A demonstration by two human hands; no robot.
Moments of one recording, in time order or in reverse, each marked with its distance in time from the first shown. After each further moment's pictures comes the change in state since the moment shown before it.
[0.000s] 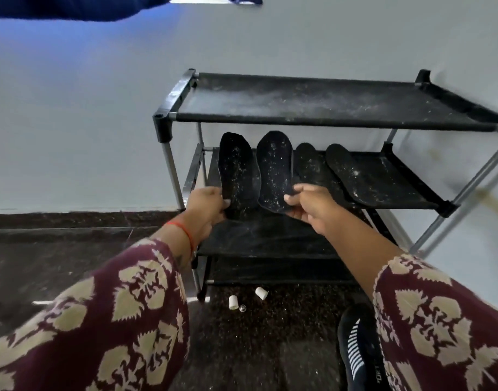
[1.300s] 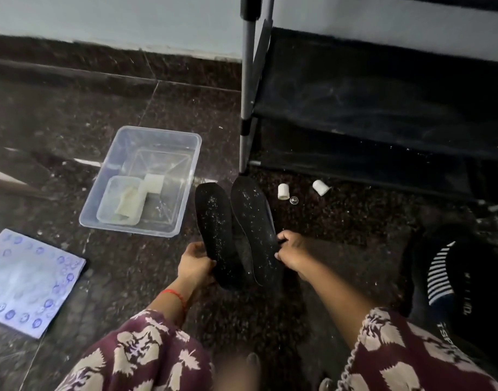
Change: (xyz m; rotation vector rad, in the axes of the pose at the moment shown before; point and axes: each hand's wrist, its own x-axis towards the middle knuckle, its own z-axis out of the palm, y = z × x) left_hand -0.044 -0.393 -0.110 0.126 0.300 -0.590; right_hand 0.012 0.389 0.074 -0.840 -0.297 0.347
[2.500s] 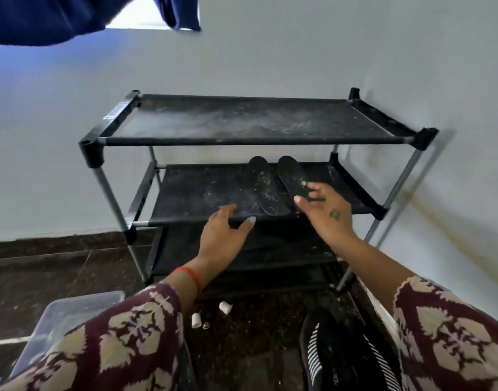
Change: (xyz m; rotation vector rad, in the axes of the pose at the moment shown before) left_hand -0.280 0.312 0.119 0.339 -0.223 1.019; right_hand -0.221 -0.088 -0.374 0.275 0.876 -0.585
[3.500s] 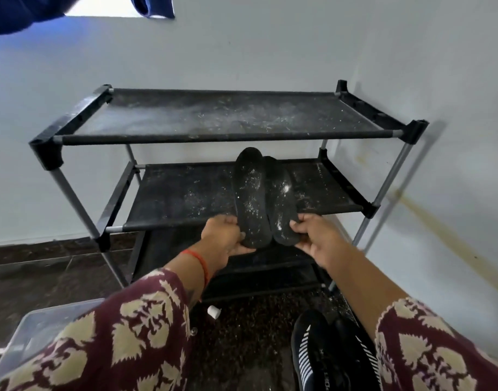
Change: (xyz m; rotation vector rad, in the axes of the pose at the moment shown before) left_hand 0.028 0.025 0.038 -0.603 -0.137 -0.523; right_hand 0.019 0.051 0.013 0.647 -0.183 0.692
